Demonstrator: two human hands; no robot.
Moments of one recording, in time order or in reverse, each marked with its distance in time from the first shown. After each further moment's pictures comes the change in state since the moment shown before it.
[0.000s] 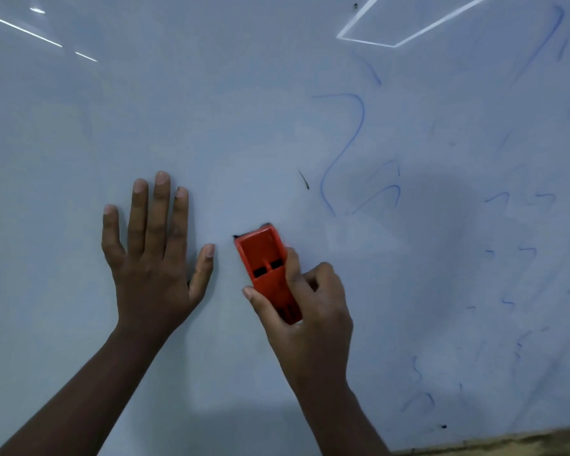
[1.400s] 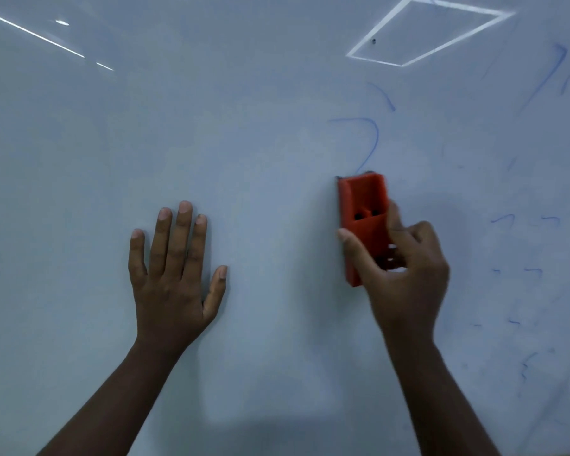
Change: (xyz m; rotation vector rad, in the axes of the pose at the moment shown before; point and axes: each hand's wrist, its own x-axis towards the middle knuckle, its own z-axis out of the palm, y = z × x) left_hand -0.021 0.000 0.005 0.004 0.036 -0.010; right_hand 0.083 0.046 -0.051 0.068 0.188 0.095
